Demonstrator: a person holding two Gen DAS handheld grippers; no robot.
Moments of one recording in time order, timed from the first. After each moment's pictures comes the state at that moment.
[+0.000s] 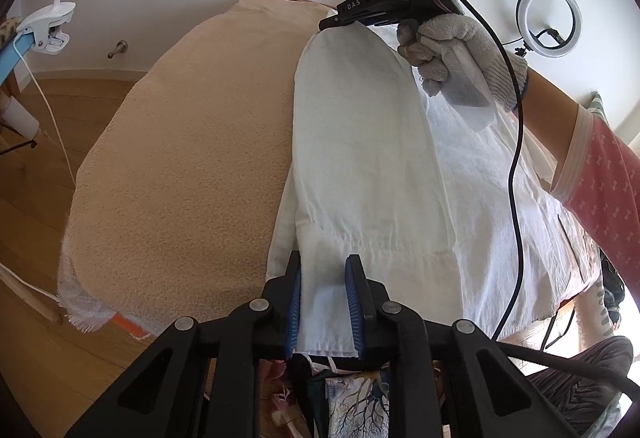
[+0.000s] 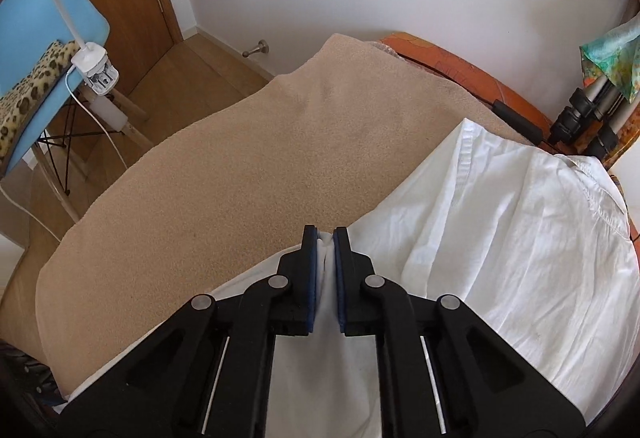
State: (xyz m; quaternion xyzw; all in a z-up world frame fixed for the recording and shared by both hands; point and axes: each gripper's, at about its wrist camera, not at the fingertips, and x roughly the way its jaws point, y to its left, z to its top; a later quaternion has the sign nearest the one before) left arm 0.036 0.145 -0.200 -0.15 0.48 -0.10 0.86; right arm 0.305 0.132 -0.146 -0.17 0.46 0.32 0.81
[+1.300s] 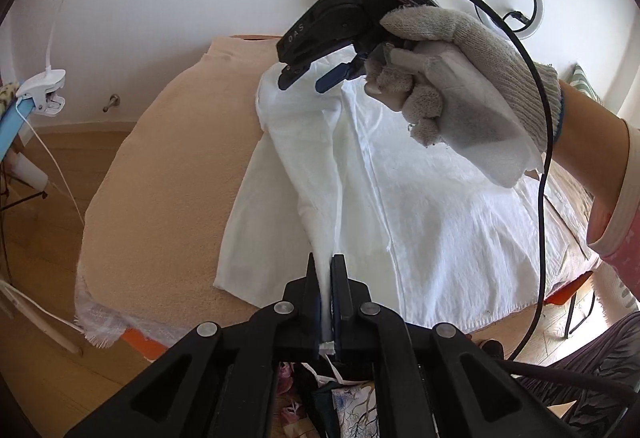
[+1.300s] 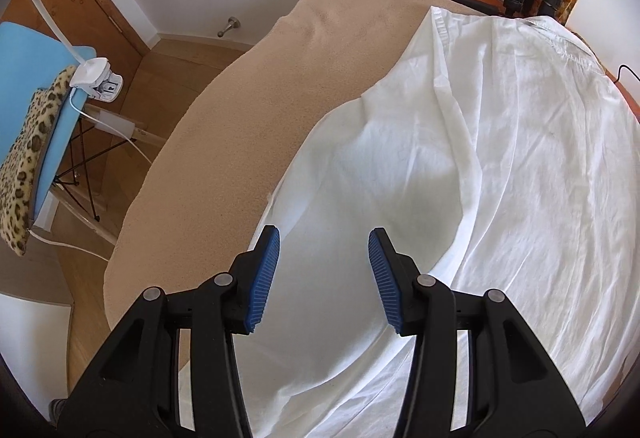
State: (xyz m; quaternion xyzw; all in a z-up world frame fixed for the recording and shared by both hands) left arm 0.010 0.109 -0.162 -0.09 0.43 -0.09 0.89; right arm 0.221 0.112 -0.136 -0.07 0.56 0.23 0.80
